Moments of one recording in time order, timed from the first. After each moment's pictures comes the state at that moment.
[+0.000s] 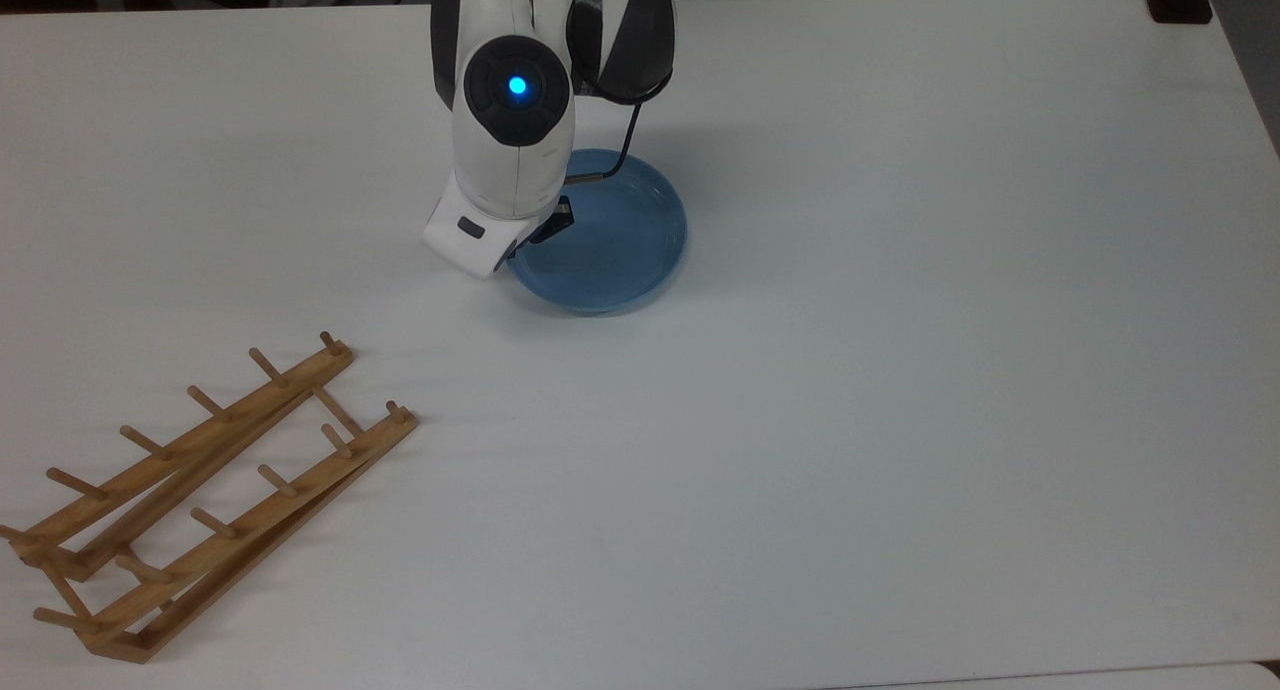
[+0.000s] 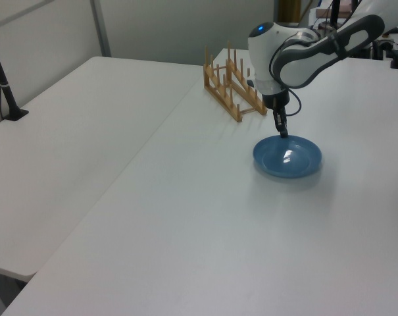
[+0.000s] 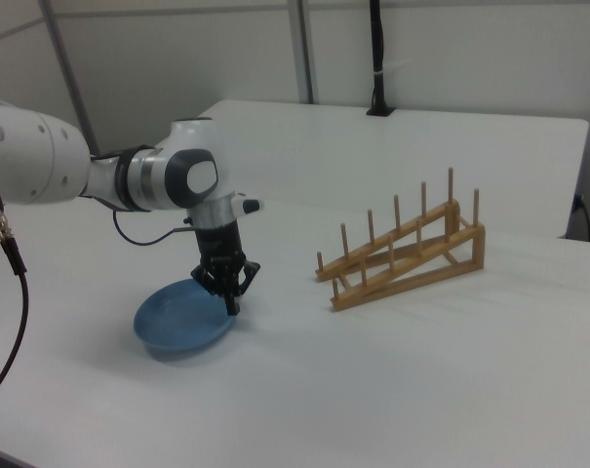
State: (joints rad) arm 0.01 0.40 0.02 -1.76 -0.19 1.96 -0.19
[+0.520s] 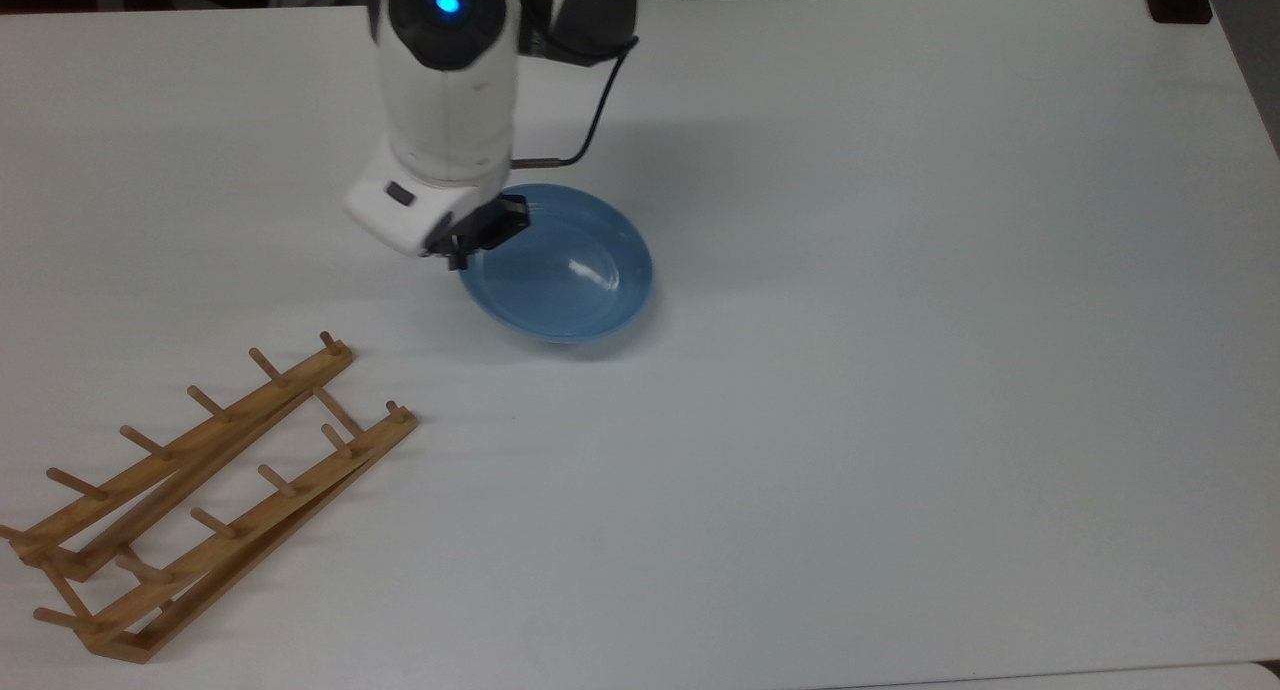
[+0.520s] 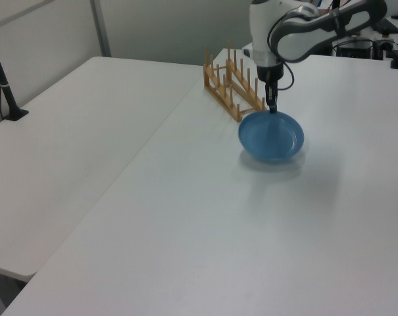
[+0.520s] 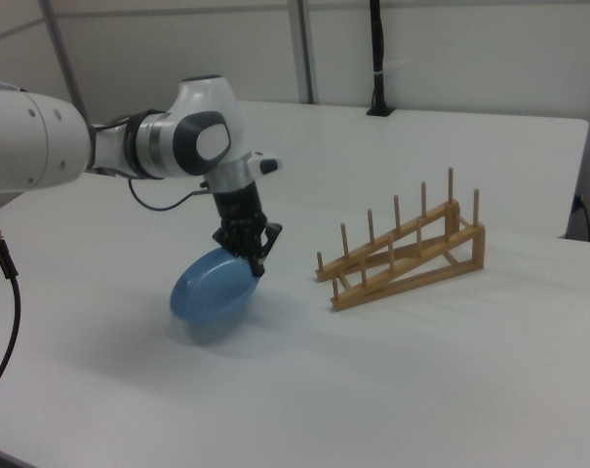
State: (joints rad) arm -0.04 0.37 0.01 -1.63 -0.19 1.96 -0.18
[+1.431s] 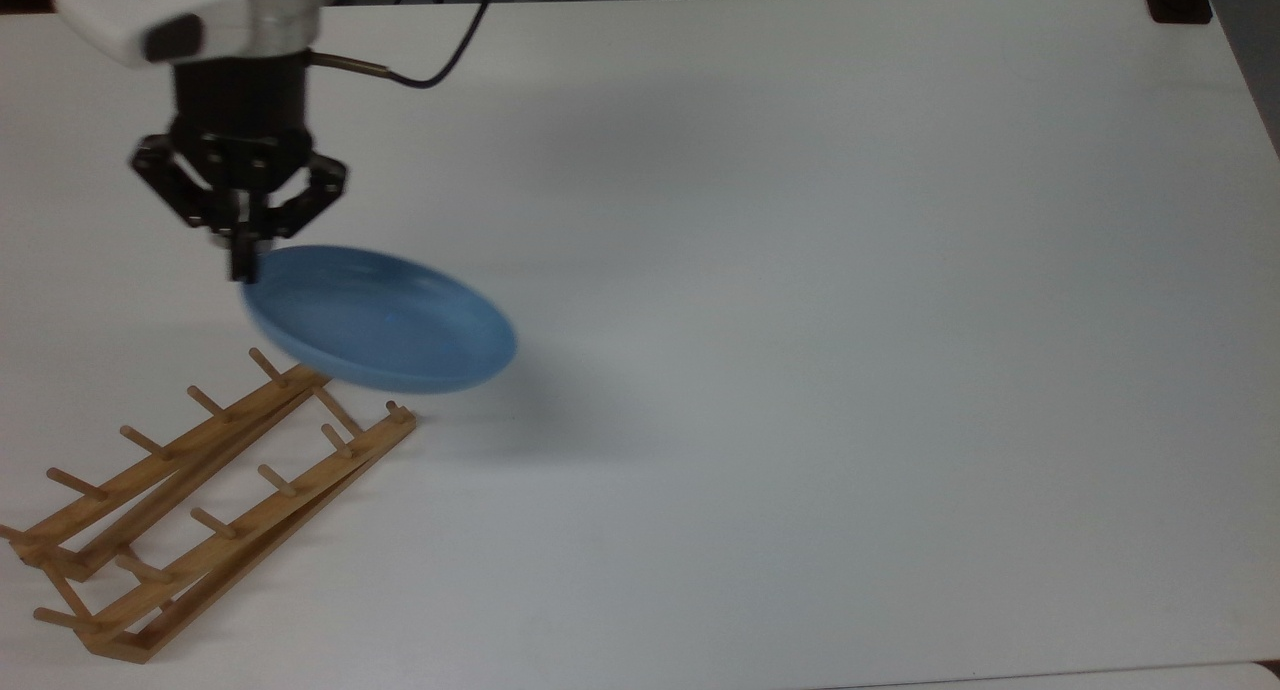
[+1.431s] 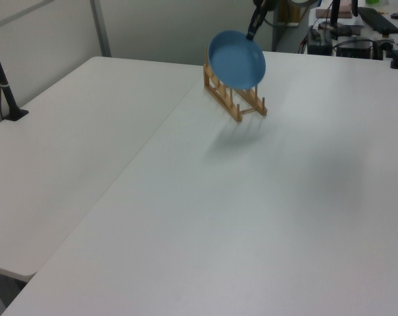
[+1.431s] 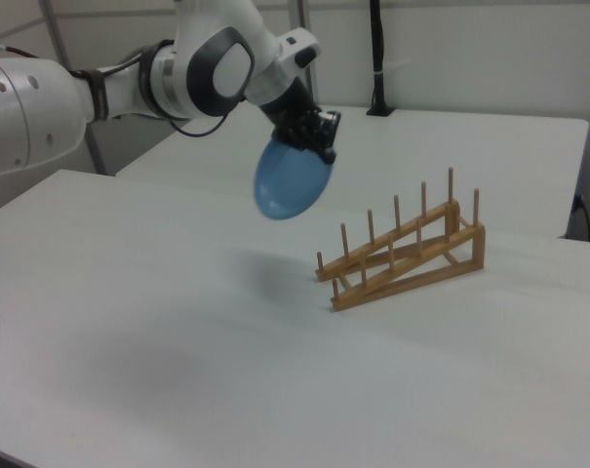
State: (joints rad) arm -0.16 0.32 -0.01 -1.44 -0.19 2.26 -0.17
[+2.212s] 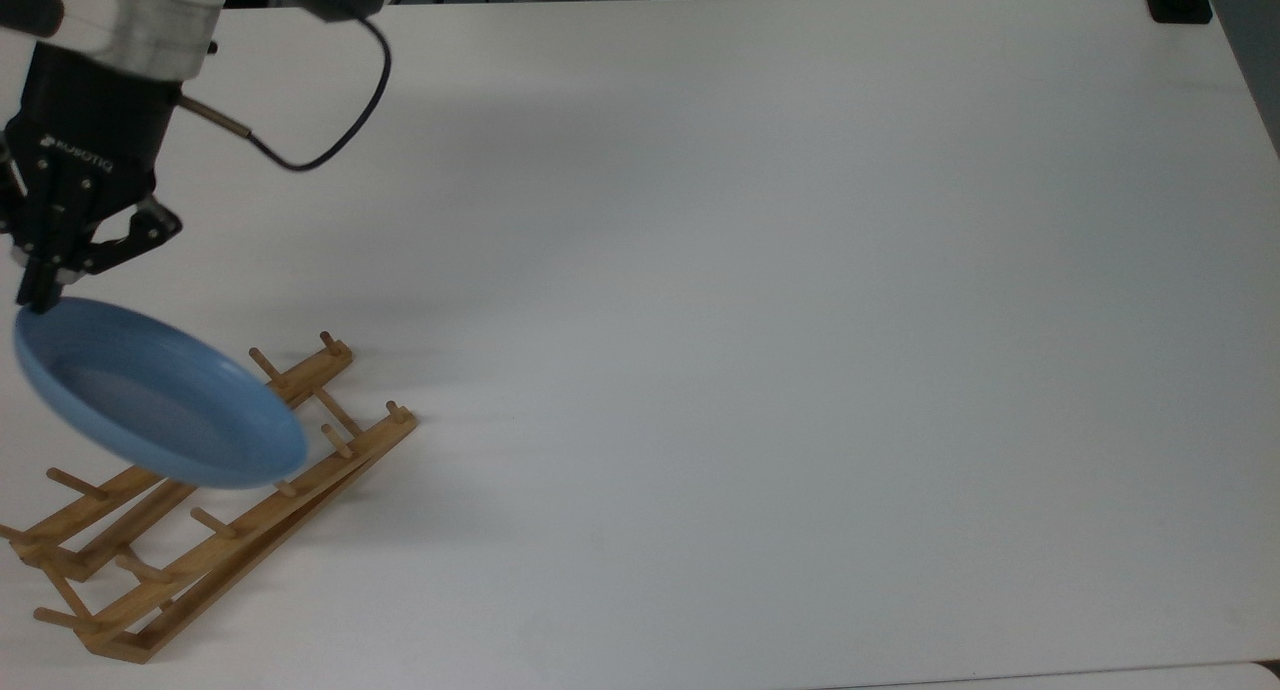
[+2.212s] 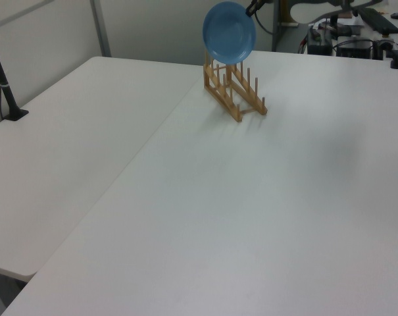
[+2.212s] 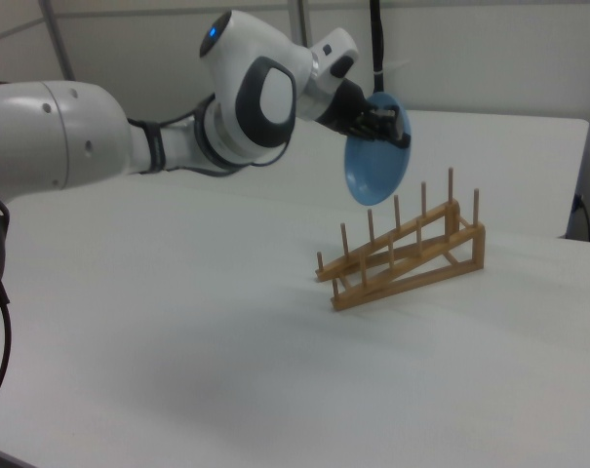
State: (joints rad) arm -0.17 0.40 -0.15 -1.44 -0.50 2.63 0.21
